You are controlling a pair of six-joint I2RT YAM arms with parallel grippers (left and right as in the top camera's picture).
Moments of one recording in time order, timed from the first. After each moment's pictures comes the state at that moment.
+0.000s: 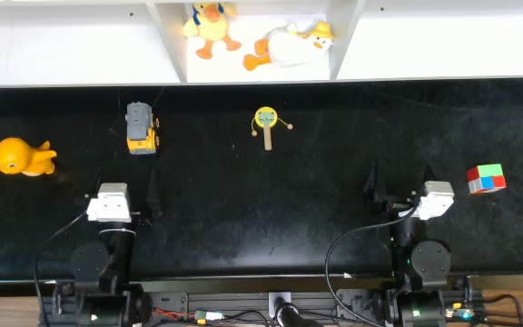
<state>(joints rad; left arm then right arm) 0.00 0.01 0.02 -0.10 0.01 0.05 0.07 0.01 0.02 -0.01 0.09 0.17</state>
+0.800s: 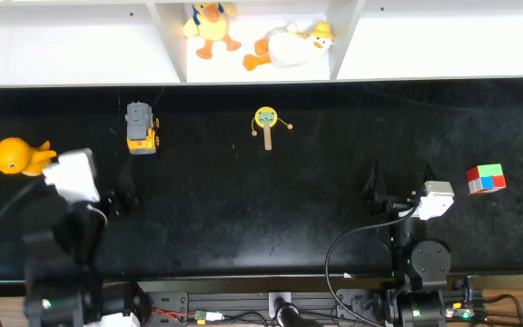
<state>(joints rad) 0.17 0.54 0.59 -0.55 0.11 -0.05 0.07 0.01 0.02 -0.01 0.09 0.17</state>
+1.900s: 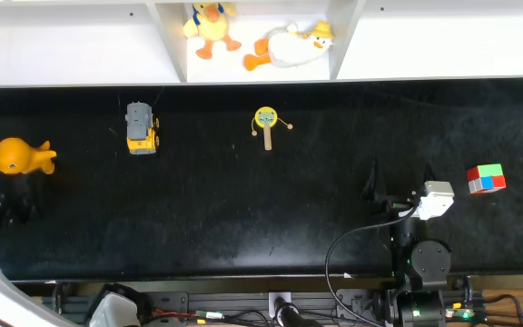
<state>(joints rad) 1.08 1.05 1.02 -0.95 0.72 0.70 0.07 0.01 0.02 -0.01 0.09 0.17</state>
